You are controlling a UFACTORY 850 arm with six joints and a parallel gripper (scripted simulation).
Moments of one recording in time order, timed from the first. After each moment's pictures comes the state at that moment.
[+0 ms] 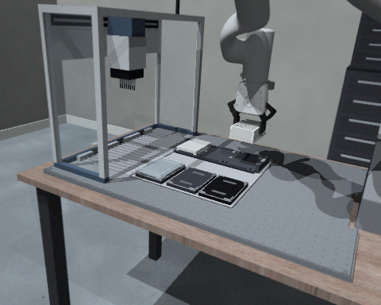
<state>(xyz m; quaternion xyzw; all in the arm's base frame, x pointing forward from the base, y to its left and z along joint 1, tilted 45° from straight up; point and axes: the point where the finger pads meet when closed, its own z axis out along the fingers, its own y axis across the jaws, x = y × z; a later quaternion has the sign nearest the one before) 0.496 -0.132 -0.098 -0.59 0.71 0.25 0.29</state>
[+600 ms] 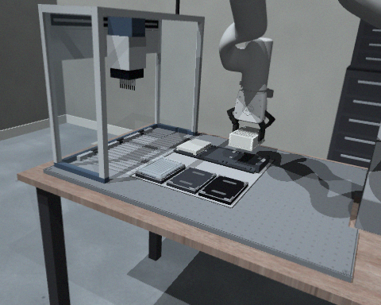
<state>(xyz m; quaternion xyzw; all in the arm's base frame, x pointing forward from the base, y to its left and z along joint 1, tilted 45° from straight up) 0.499 -0.113 -0.117 -0.59 0.71 0.25 0.29</state>
